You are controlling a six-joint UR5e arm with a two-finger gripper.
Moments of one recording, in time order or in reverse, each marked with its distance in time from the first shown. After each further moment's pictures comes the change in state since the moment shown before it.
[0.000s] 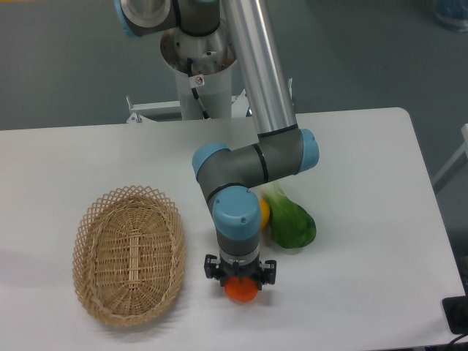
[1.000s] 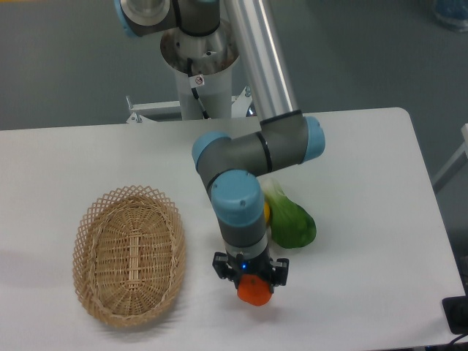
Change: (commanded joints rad) arm 0.047 0.132 0.058 -0.014 0.048 0.198
